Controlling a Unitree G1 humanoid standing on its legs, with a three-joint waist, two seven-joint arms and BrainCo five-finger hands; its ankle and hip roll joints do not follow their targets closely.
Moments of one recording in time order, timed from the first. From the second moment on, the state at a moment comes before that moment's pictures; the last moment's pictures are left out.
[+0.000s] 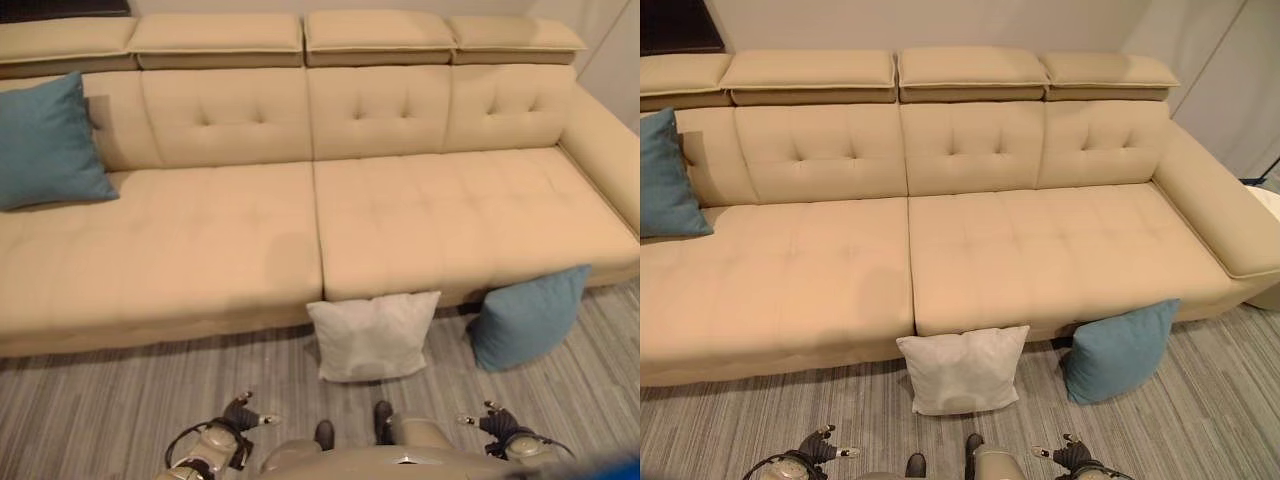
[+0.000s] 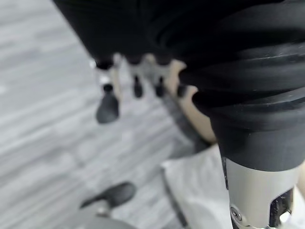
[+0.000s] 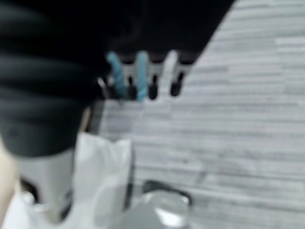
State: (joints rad) left arm -0.06 0.28 -0.29 1.25 0.01 -0.09 0.09; right arm -0.05 -0.28 0.21 1.25 0.09 -0.07 -0.10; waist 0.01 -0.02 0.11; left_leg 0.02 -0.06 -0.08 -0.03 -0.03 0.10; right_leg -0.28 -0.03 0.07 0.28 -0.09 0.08
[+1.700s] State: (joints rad) left arm -0.50 0.38 -0.26 0.94 -0.35 -0.20 0.25; right arm -0.60 -0.45 0.26 1.01 0.14 -0.14 -0.31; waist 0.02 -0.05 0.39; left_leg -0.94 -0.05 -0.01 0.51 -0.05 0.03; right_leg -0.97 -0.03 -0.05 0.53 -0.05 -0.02
